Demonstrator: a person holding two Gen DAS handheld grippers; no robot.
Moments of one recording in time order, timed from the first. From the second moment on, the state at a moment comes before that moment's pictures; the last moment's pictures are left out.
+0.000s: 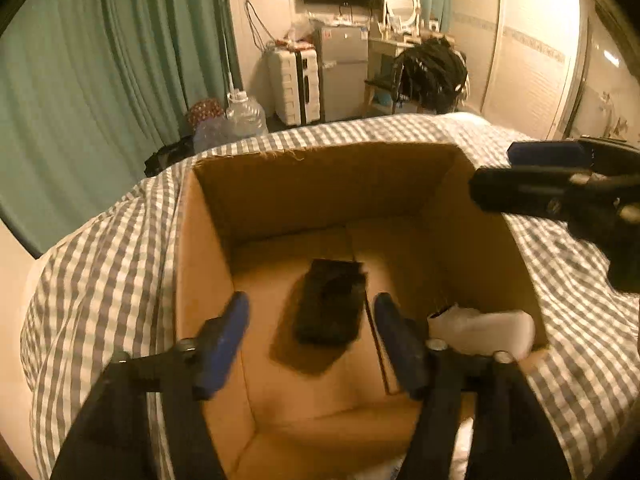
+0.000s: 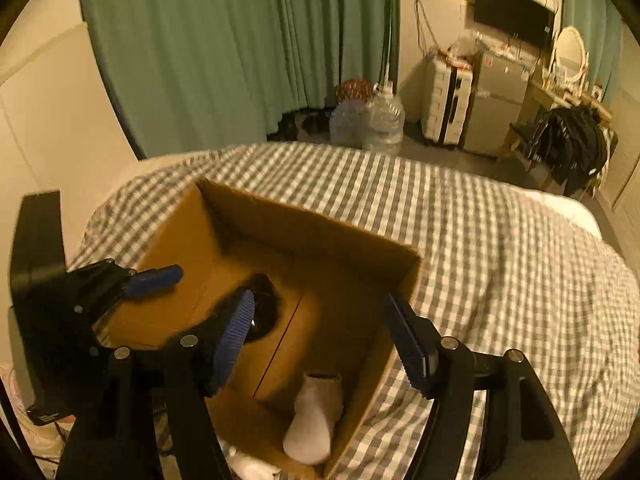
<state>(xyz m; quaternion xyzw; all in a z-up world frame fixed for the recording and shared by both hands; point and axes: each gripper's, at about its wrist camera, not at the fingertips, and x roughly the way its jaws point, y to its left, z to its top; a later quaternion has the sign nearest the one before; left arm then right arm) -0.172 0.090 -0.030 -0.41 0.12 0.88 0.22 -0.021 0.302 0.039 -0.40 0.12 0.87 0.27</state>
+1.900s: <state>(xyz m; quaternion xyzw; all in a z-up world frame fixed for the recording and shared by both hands) 0.009 -0.006 -0.085 -0.43 0.09 0.88 0.17 0.076 0.146 -0.057 -0.47 0.15 0.83 0.24</state>
